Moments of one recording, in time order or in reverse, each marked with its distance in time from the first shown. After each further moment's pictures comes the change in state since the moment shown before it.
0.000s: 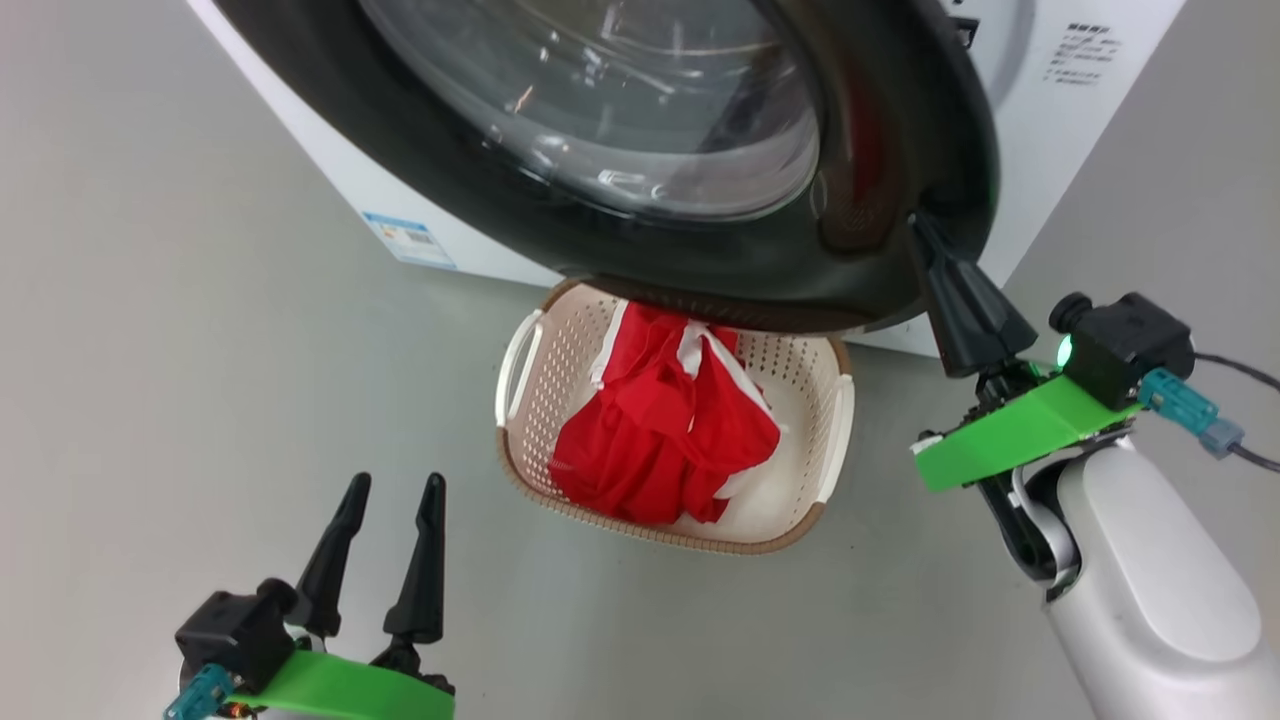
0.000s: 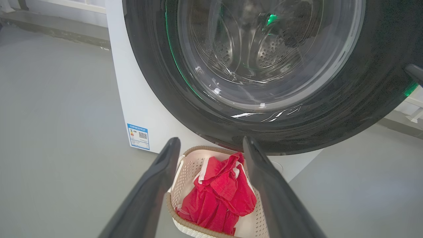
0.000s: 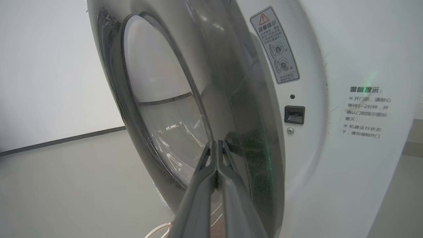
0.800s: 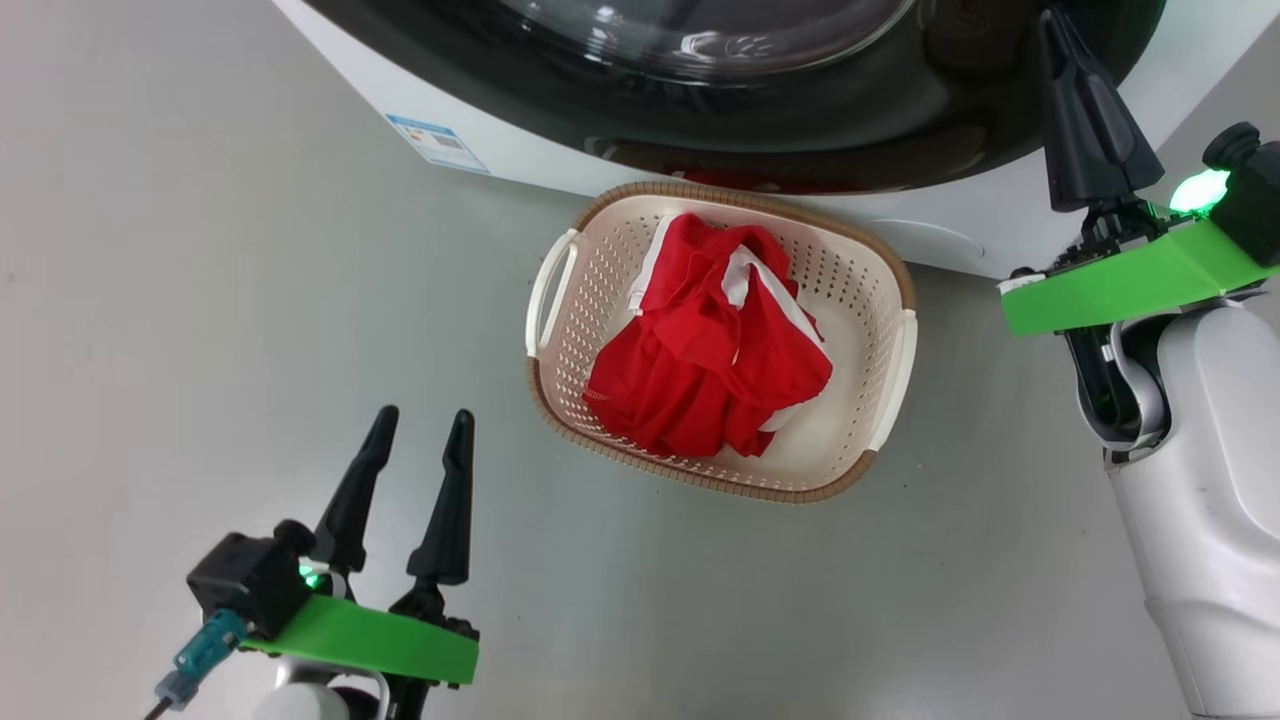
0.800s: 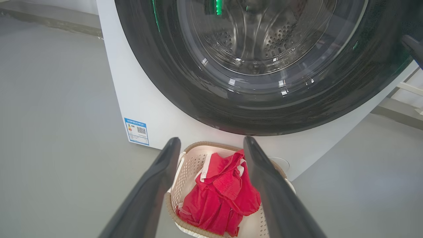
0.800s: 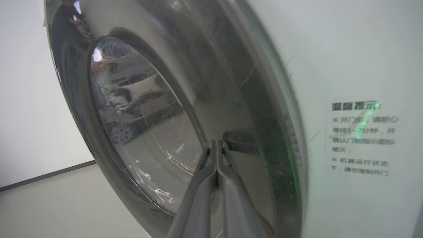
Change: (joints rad) left arm -0.090 -0.005 -0.052 -0.019 -0.030 0.000 0.000; right arm -0.193 -0.018 -0.130 0.006 0.015 0.010 0.000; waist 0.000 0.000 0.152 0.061
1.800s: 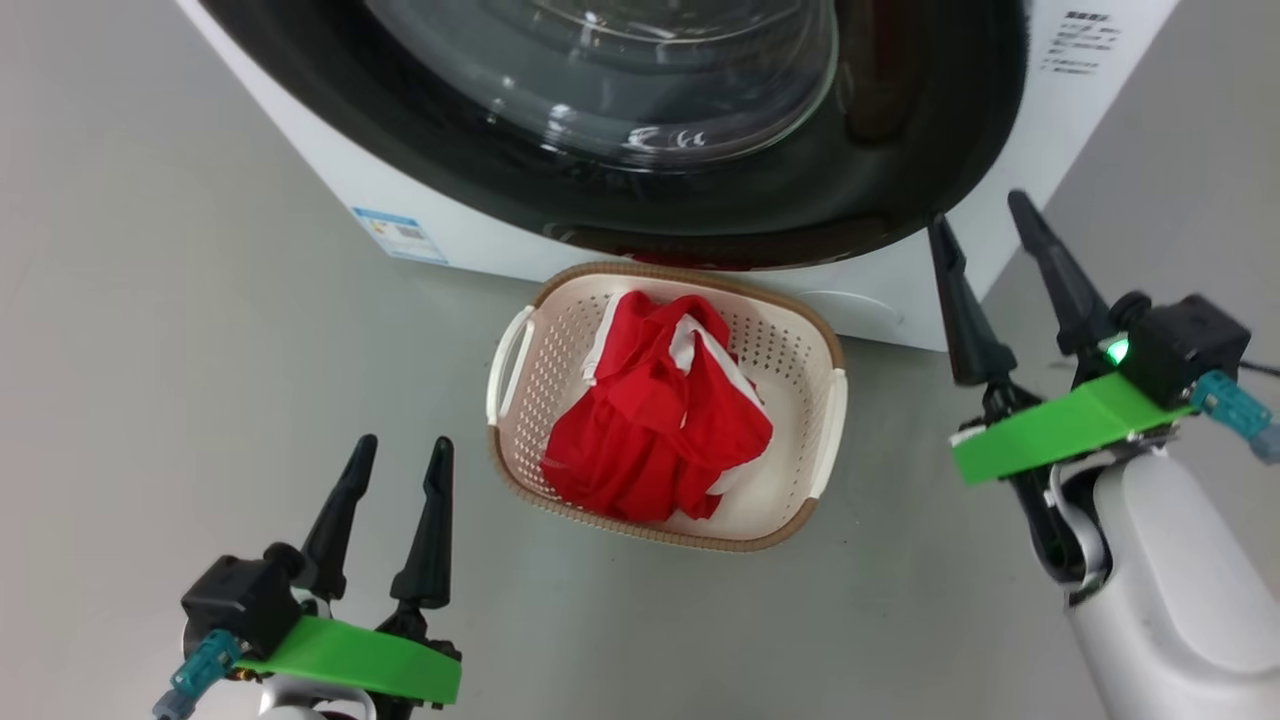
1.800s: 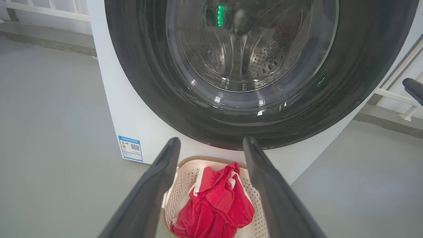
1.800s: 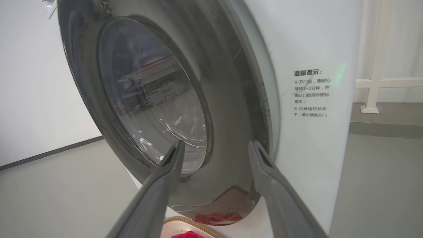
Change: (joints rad) left arm 0.025 -0.002 0.039 0.031 0.043 0.000 0.000; right arm 0.210 0.029 0.036 -0.001 0.001 -0.001 -0.001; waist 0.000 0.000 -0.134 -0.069
